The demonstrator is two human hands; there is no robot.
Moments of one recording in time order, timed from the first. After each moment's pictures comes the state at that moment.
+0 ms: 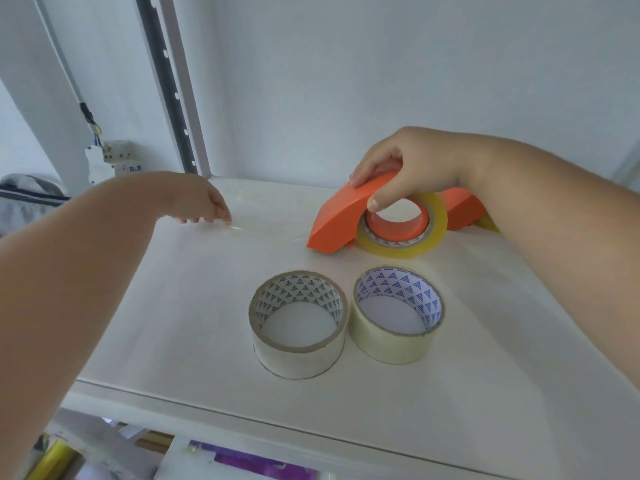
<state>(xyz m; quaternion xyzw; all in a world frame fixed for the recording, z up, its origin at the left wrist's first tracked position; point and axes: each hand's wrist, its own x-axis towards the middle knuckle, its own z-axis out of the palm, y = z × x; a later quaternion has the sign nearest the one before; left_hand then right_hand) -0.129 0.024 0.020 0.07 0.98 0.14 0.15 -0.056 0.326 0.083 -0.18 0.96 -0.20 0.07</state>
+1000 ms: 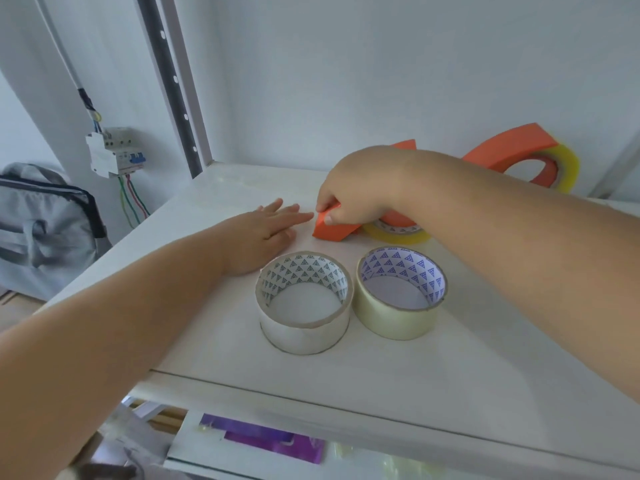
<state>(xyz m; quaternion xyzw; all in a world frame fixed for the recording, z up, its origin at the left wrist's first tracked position) -0.075 0.076 -0.041 0.32 0.93 0.15 0.07 -0.045 0.255 0.054 -0.24 0.94 0.23 0.06</state>
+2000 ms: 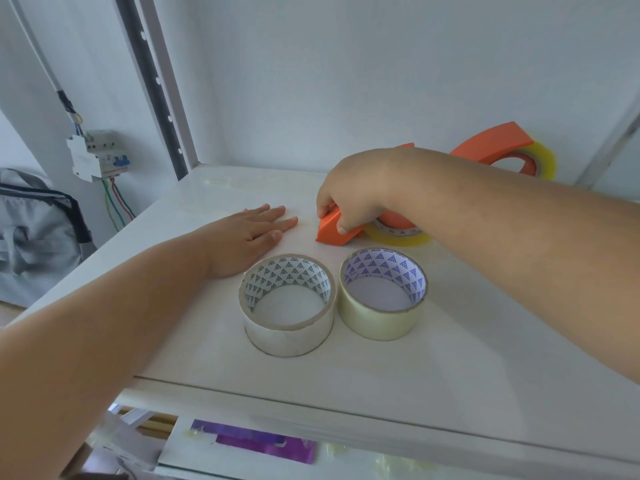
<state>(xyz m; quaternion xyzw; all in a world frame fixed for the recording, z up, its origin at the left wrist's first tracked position) -0.086 0.072 -0.049 0.33 0.93 0.11 0.08 -0.042 0.269 0.056 -0.22 0.94 0.25 0.10</state>
